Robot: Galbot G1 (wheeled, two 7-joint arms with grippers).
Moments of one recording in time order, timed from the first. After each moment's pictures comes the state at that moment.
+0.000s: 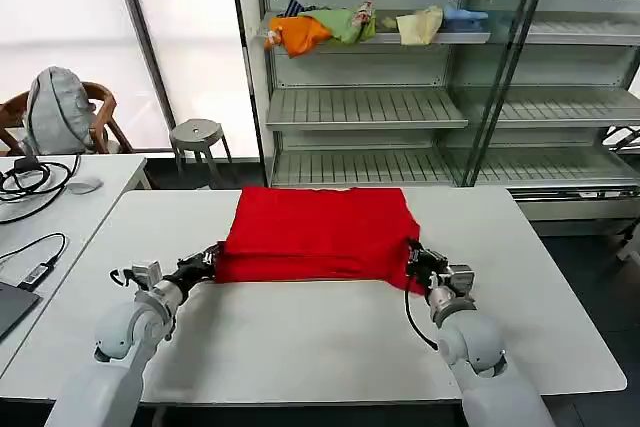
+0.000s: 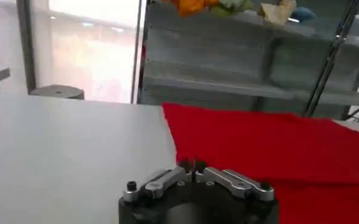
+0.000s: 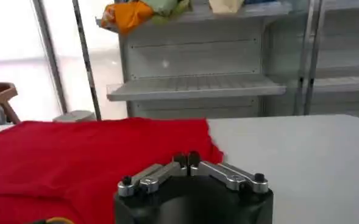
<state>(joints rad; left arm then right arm) 0.96 -1.12 -0.46 -1.58 -0.57 0.45 0.17 -0.98 1.25 0.32 1.74 0.41 -0.44 0.15</state>
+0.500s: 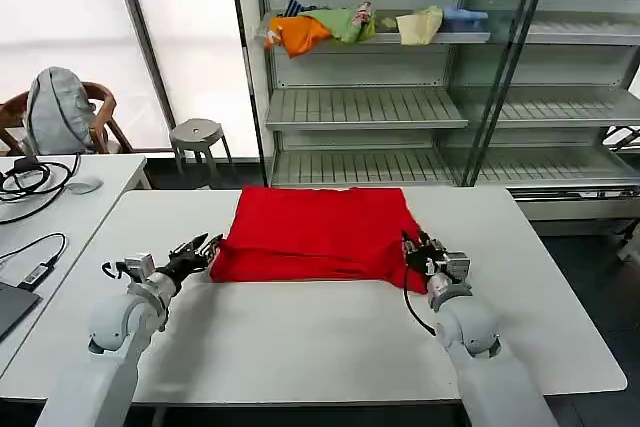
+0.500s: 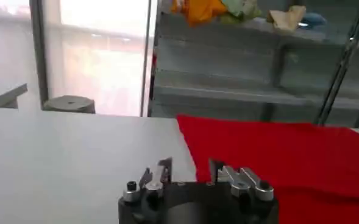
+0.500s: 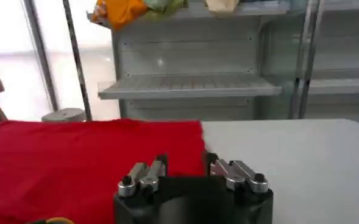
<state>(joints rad) 0.94 -1.09 -0.49 -1.57 -0.57 0.43 0.16 -0.93 1.24 0.34 1.71 0.40 -0.45 0.18</state>
